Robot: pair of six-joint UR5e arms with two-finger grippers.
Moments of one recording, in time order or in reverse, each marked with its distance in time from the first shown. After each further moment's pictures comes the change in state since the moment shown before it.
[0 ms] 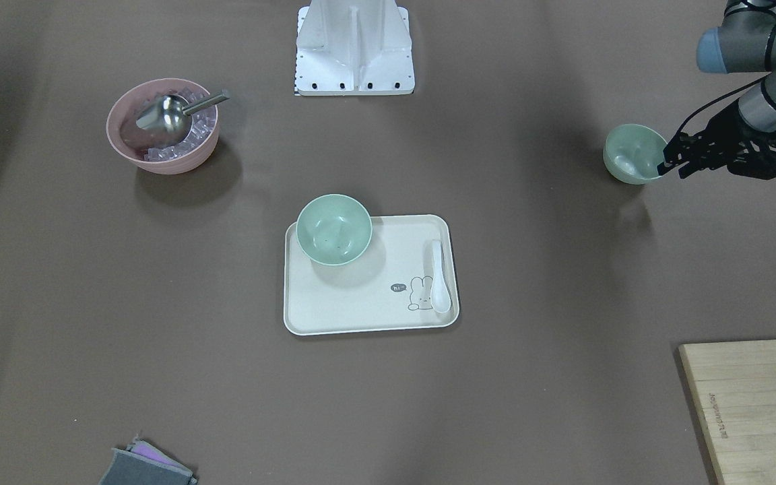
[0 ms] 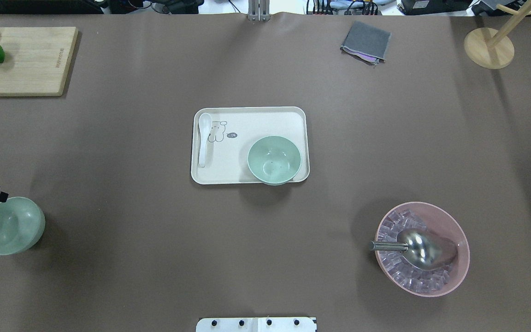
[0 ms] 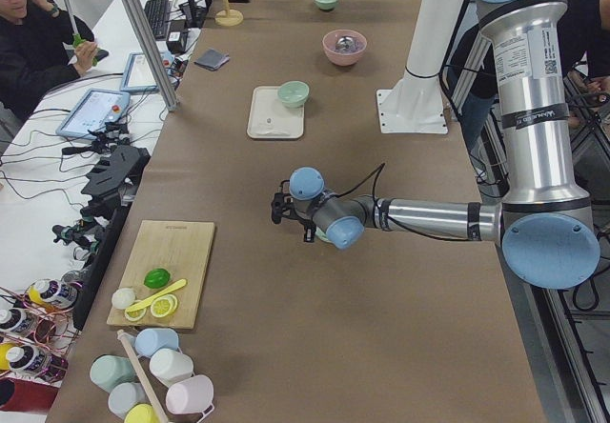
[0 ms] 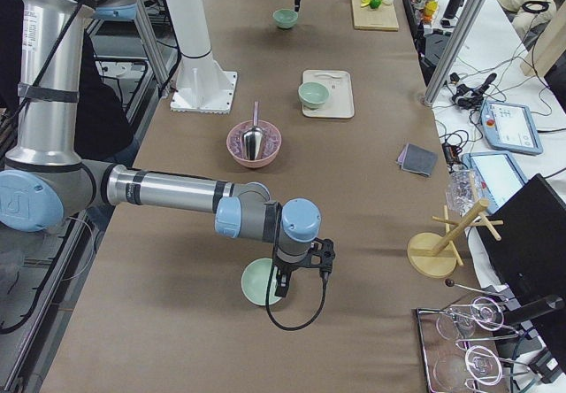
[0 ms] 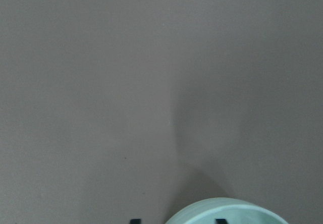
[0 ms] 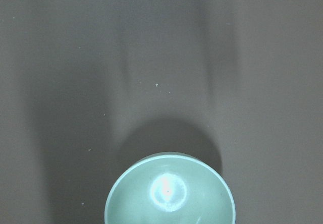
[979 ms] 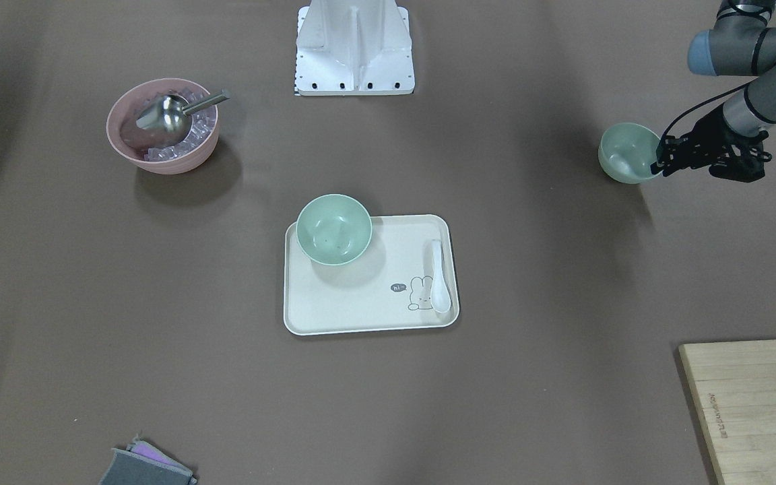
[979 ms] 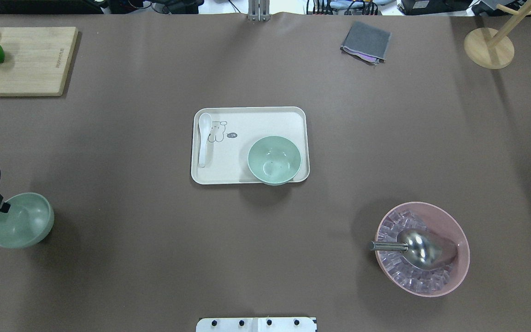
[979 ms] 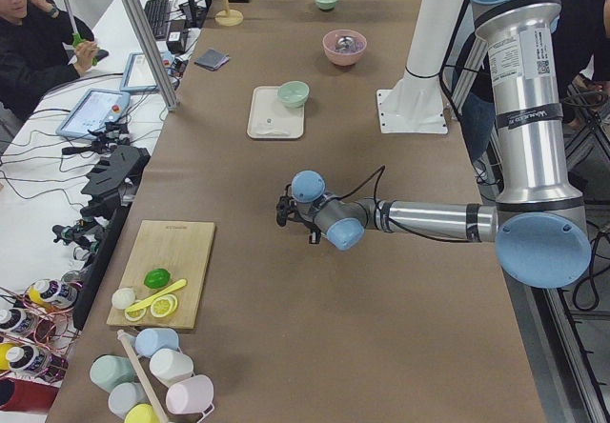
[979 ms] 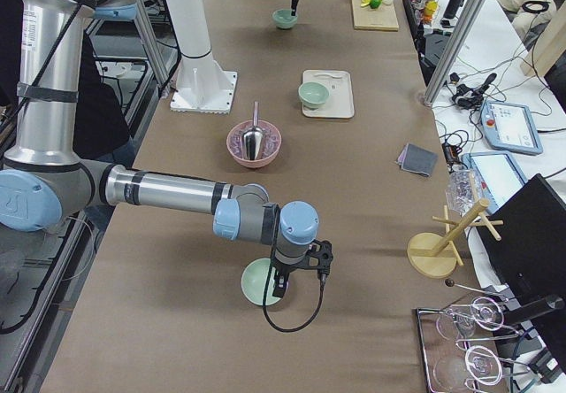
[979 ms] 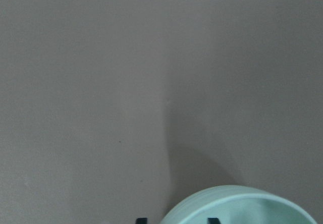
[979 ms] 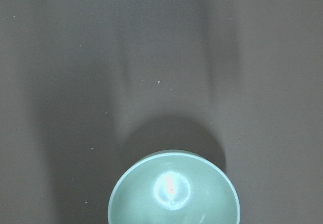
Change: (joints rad) left arm 0.046 -0.003 0.019 0.000 -0.001 0.000; right arm -0.001 0.000 -0.002 -0.001 0.014 0.010
